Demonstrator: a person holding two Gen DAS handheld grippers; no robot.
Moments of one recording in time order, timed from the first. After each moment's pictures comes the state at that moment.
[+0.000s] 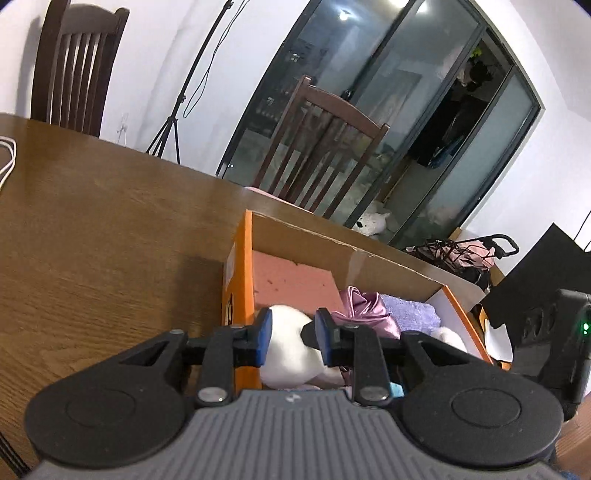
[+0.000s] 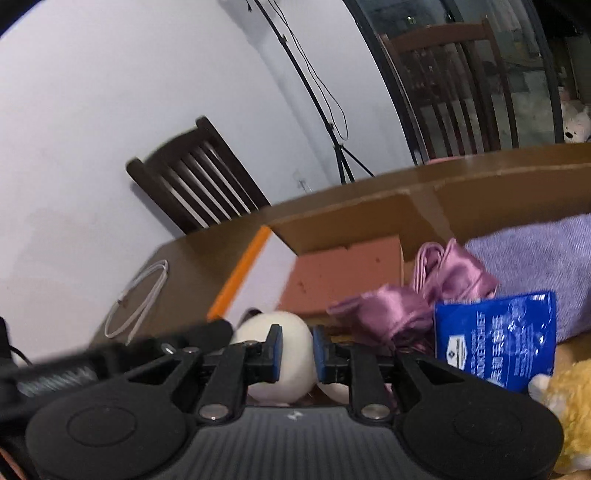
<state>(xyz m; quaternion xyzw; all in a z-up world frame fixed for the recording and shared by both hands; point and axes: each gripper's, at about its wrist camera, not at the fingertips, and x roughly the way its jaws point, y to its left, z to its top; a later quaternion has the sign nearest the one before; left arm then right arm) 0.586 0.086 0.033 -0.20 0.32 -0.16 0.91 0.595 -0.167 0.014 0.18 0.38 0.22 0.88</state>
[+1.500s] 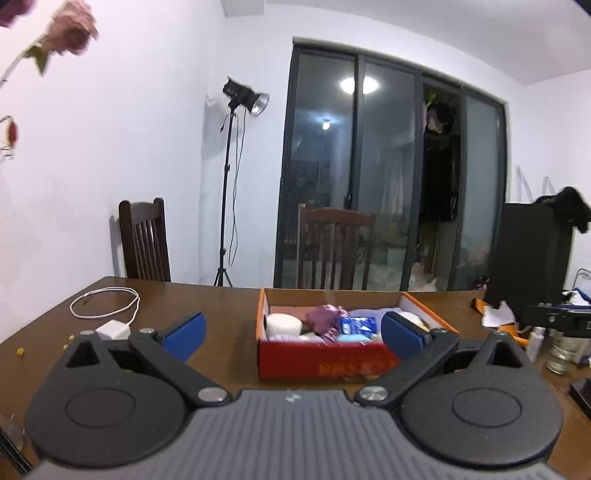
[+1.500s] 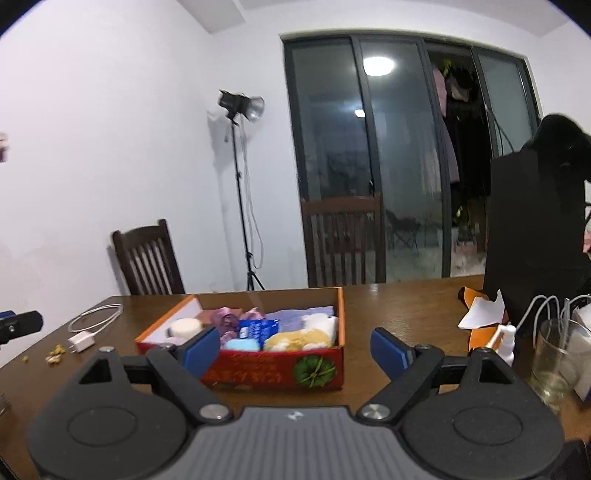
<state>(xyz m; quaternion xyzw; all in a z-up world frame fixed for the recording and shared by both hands) 0.231 0.017 0.106 -0.03 0.10 -0.06 0.99 0.245 -0.324 0.108 0.06 0.16 0.07 0.98</state>
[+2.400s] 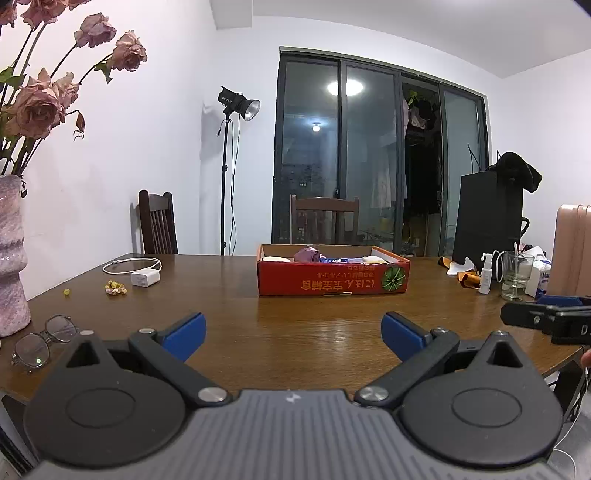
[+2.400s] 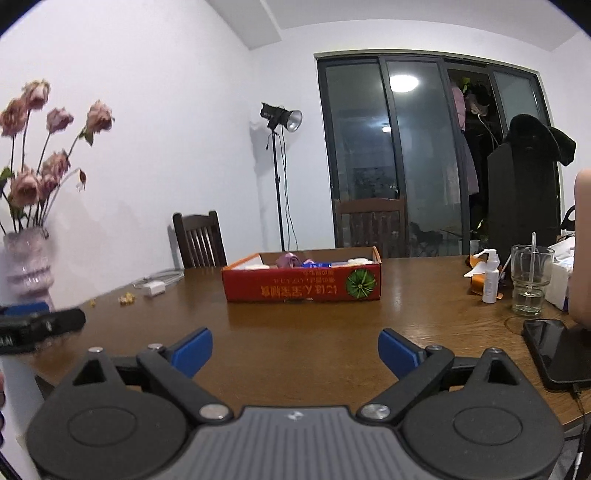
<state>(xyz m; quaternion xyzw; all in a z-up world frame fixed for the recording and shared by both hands) 0.052 0.021 0.030 -0.01 0.10 -0.06 0.99 0.037 -0.279 0.039 0.05 0.13 0.11 0.98</state>
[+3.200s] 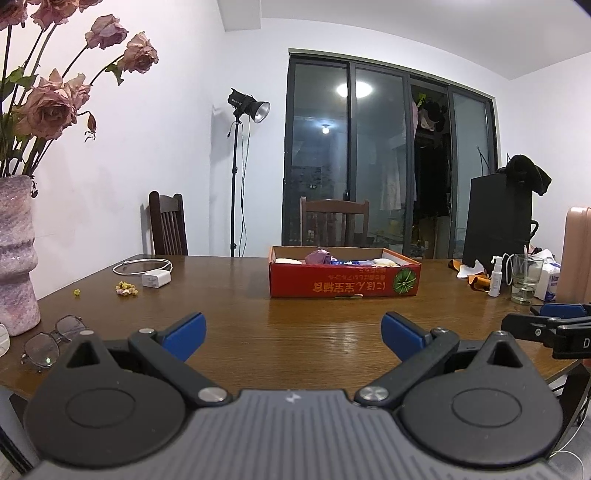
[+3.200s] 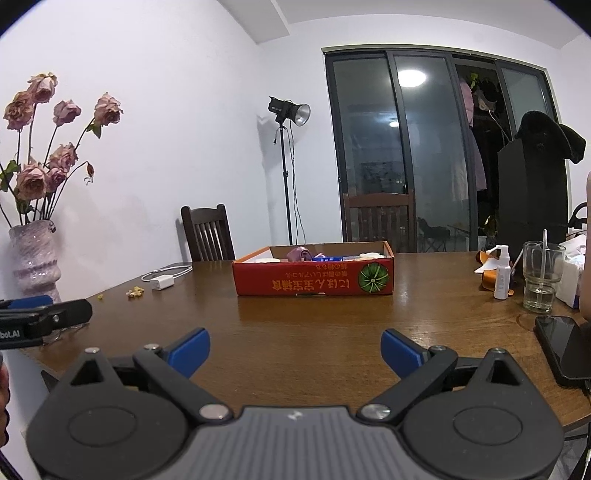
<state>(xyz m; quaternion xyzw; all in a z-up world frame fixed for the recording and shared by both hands) 0.050 0.023 0.030 -0.01 0.09 -0.05 0.99 0.046 -0.266 0.040 0.05 0.14 0.12 0.98</state>
